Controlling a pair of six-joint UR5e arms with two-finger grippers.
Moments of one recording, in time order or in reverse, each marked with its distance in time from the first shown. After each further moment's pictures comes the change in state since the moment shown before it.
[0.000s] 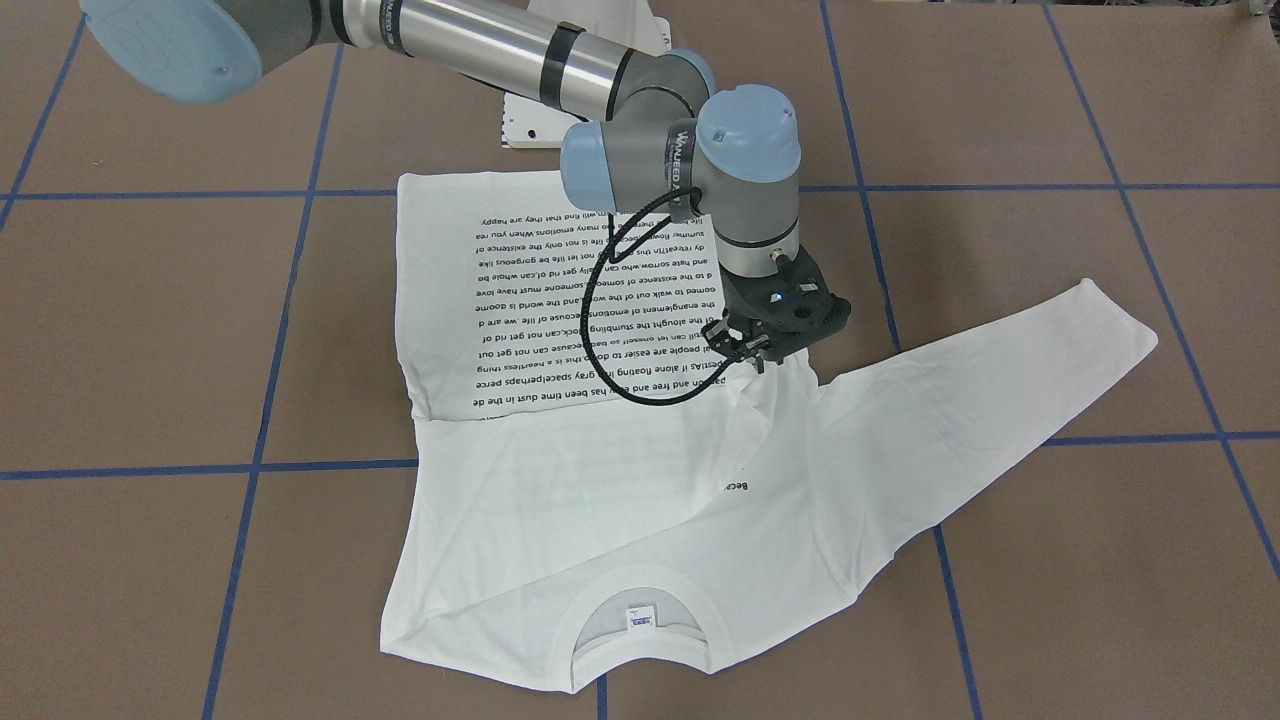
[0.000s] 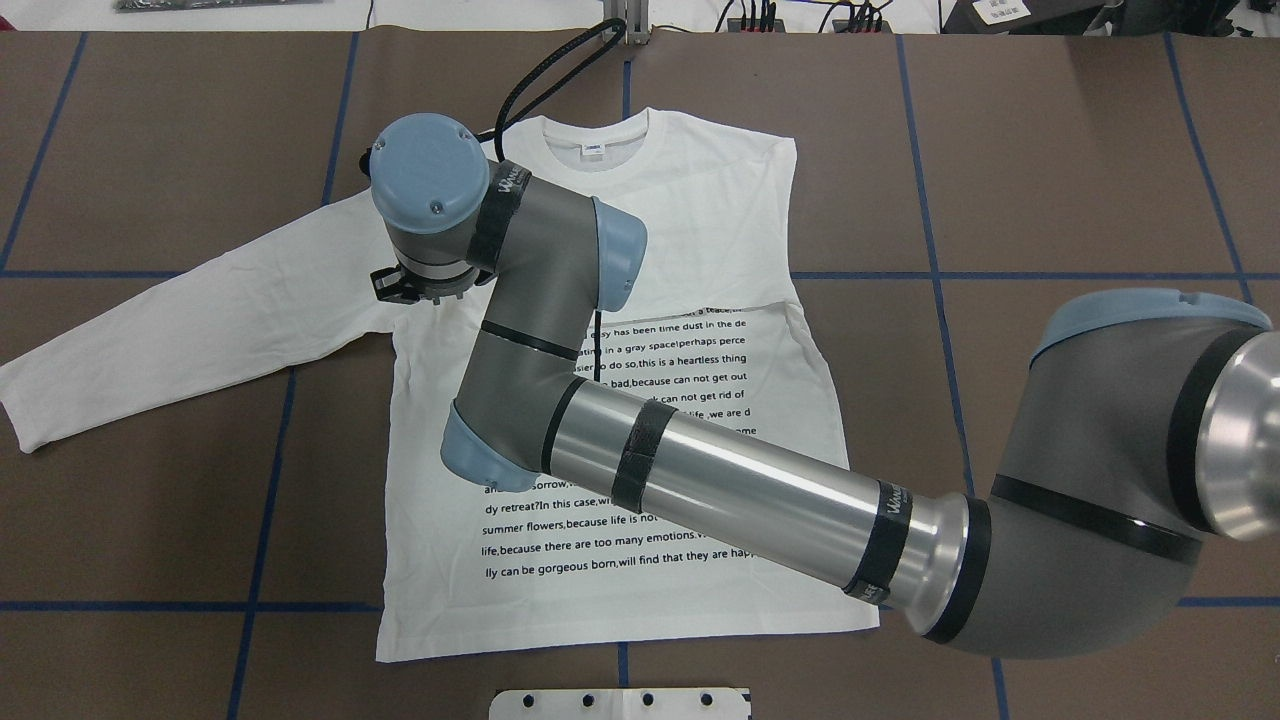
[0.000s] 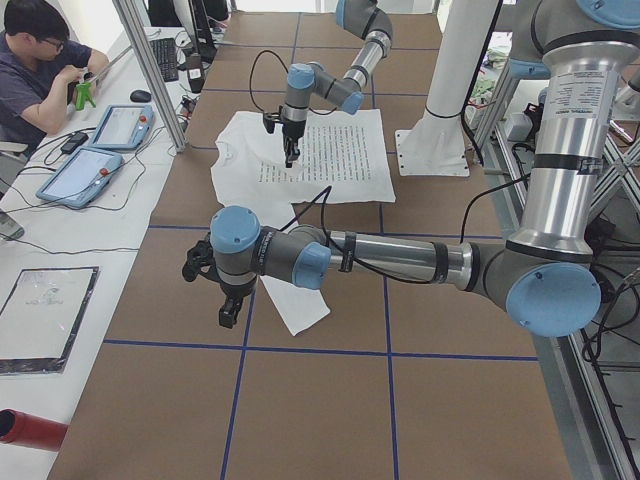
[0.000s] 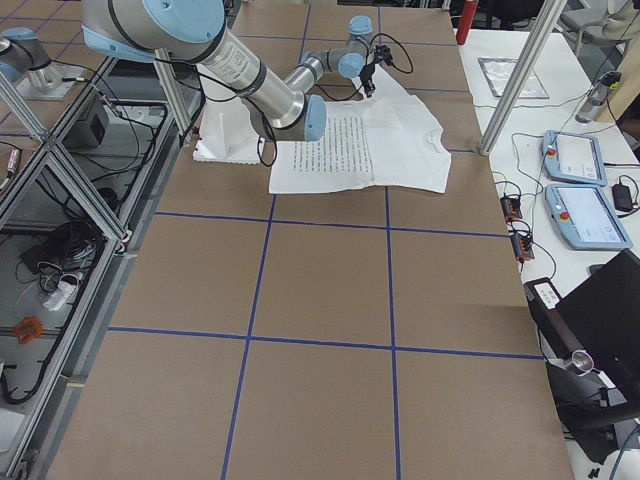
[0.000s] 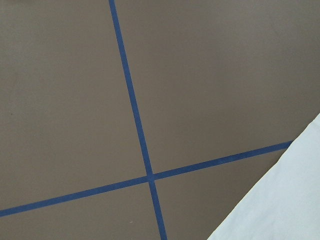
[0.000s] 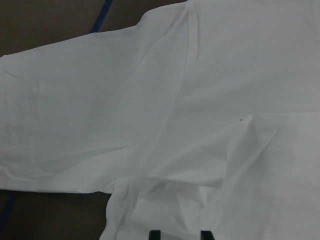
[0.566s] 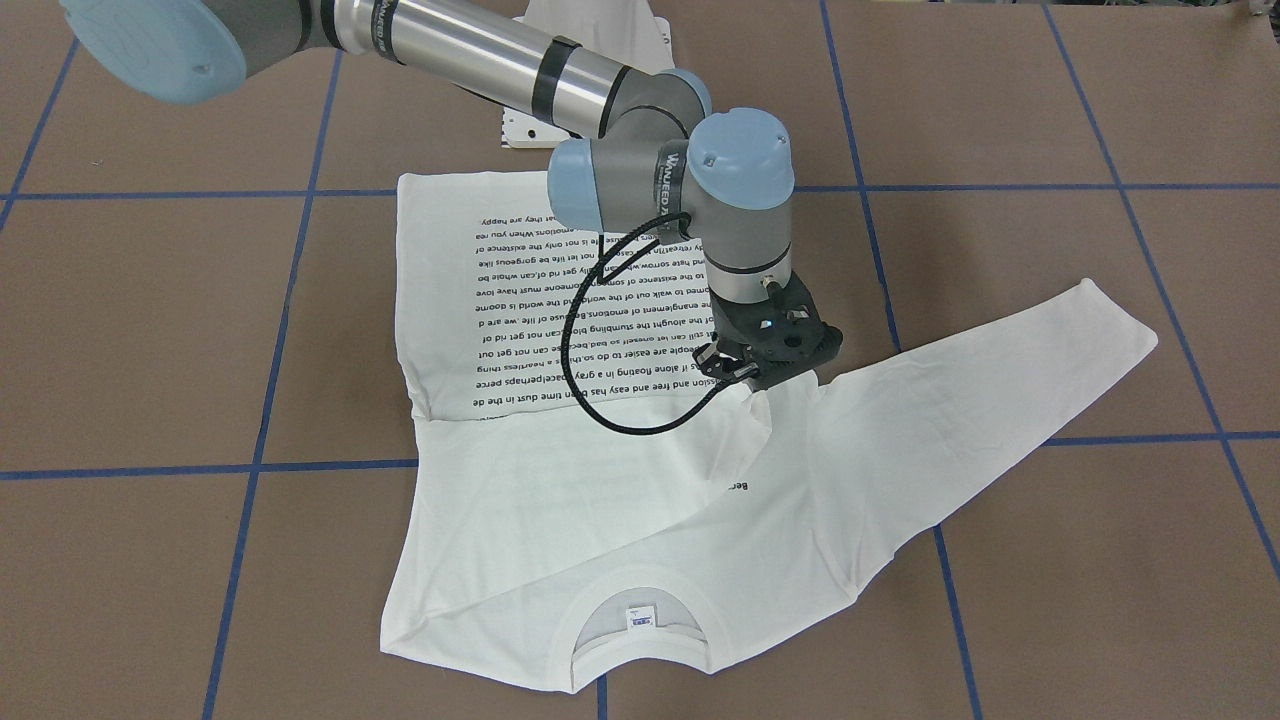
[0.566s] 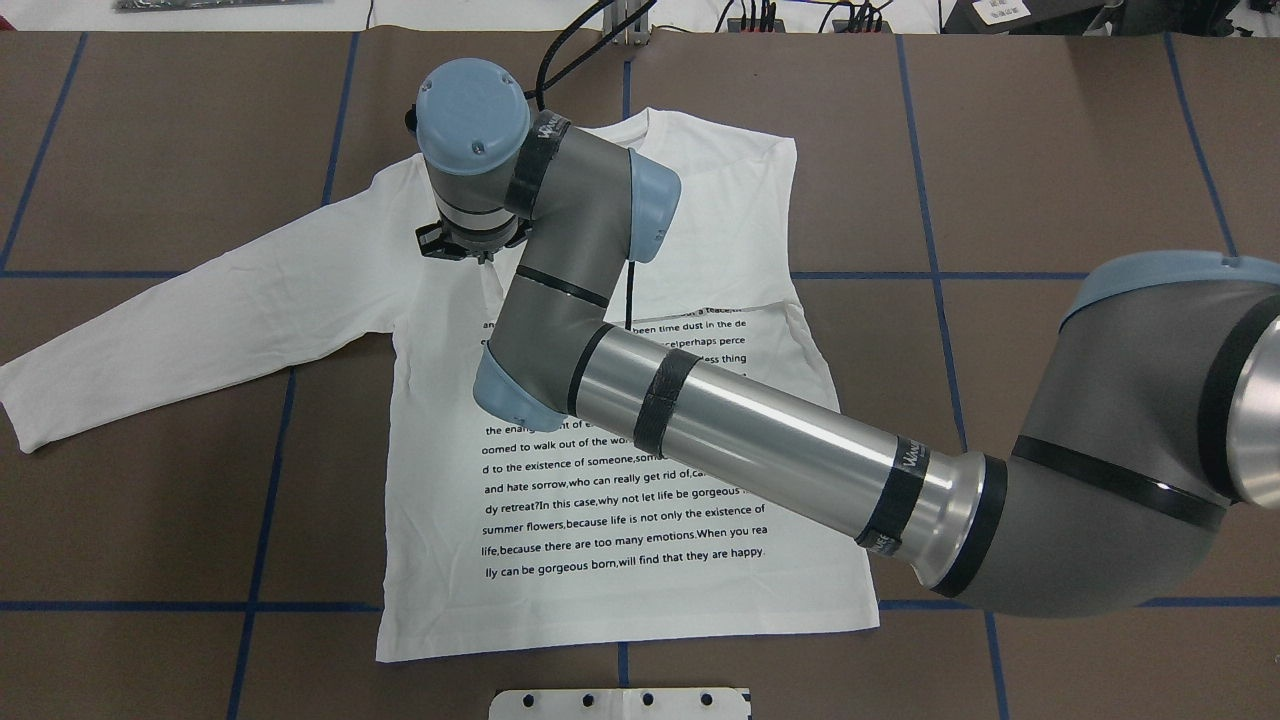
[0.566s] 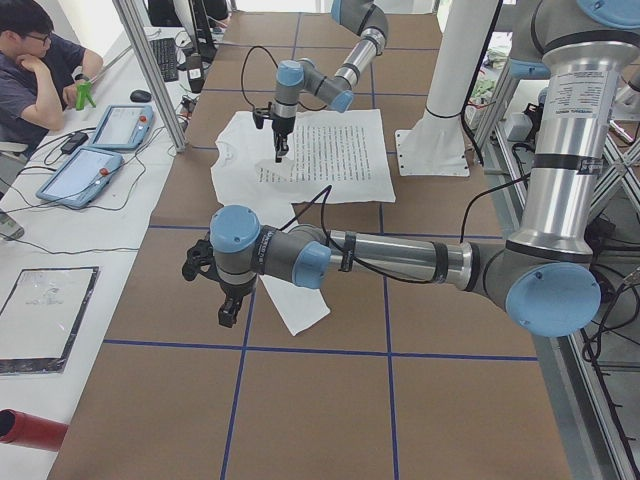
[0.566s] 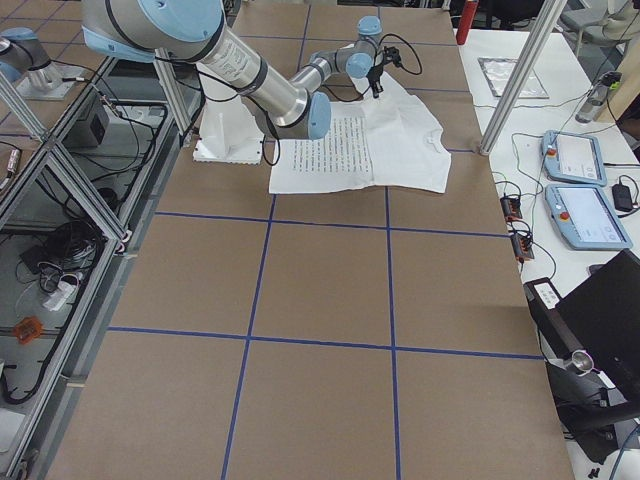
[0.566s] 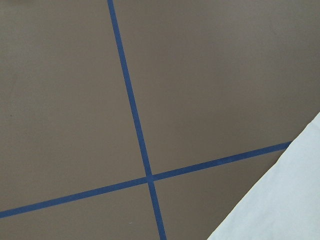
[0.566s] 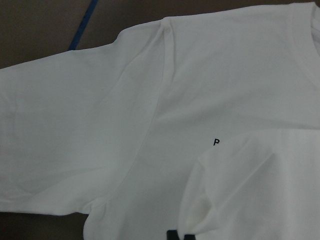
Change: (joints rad) left arm 0.000 -0.001 0.000 0.000 0.000 0.001; right arm 0.038 0.013 -0.030 -0.002 0.043 -0.011
